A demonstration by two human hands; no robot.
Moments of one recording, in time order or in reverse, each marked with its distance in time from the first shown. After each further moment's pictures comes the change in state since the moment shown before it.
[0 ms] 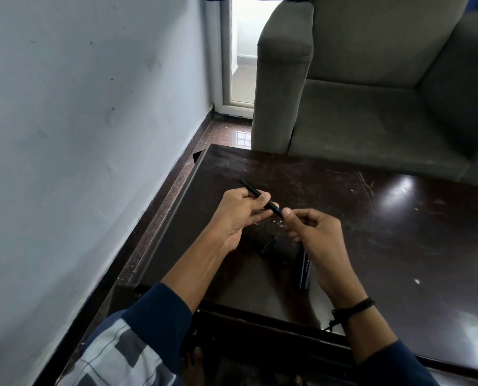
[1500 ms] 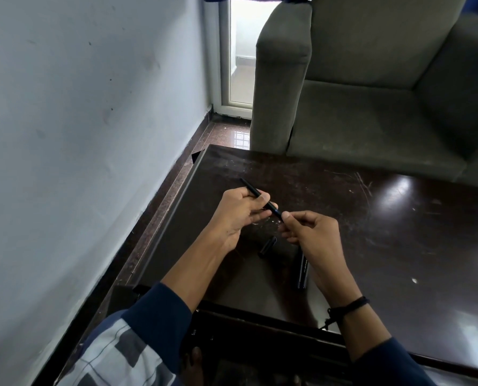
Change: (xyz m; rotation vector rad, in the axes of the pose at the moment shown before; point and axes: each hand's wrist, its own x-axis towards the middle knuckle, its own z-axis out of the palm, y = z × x) left_hand 0.003 -0.003 -0.001 0.042 -0.013 0.035; right_hand 0.001 -0.001 0.003 -0.006 0.012 0.012
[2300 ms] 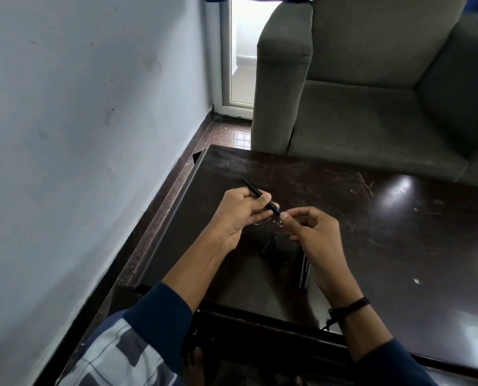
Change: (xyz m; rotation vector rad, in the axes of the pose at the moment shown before) left_hand -0.002 0.002 -0.001 -0.012 -0.021 -0.009; right_hand 0.002 0.004 0.001 -0.028 0.021 -0.036
